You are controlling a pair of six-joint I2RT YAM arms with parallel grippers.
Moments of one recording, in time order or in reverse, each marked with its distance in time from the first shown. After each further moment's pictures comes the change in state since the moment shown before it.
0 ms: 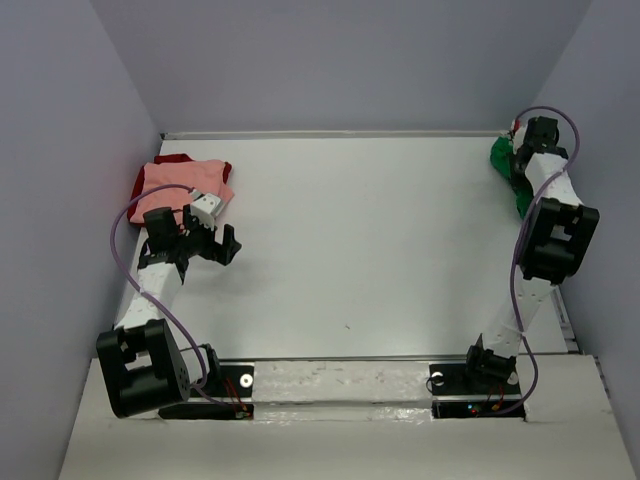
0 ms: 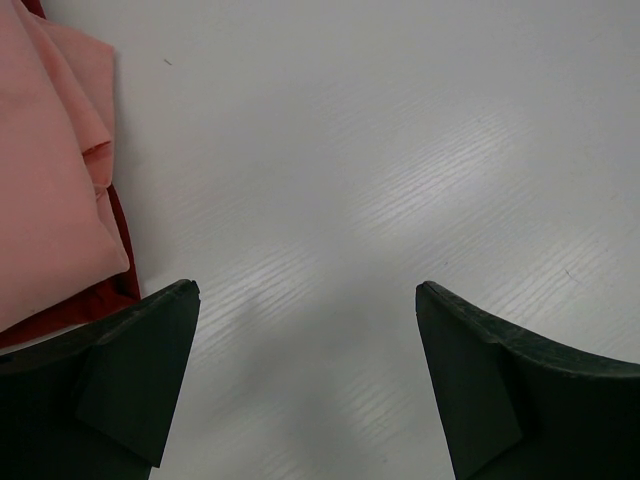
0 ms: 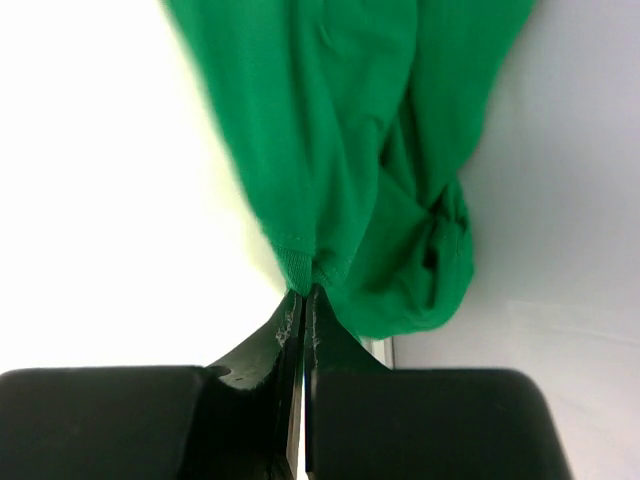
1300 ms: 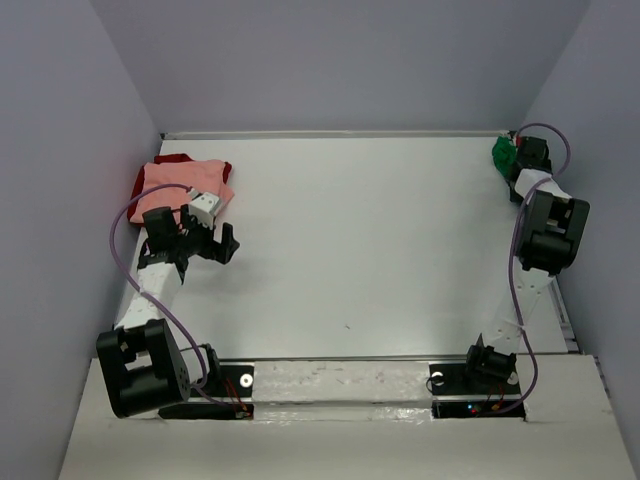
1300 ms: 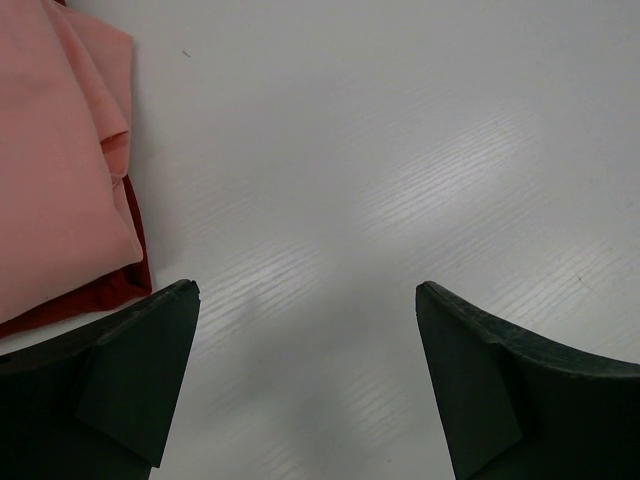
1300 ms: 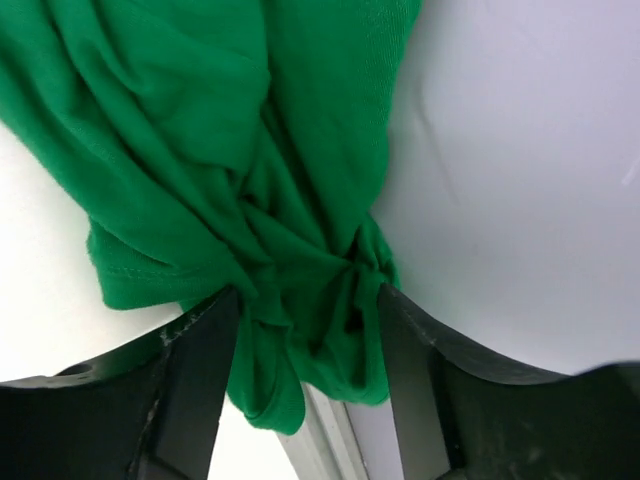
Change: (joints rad) left arm -0.002 0.000 0.000 0.010 -0.038 -0.023; right arm -0.004 0.107 -0.072 0.319 0.282 -0.057
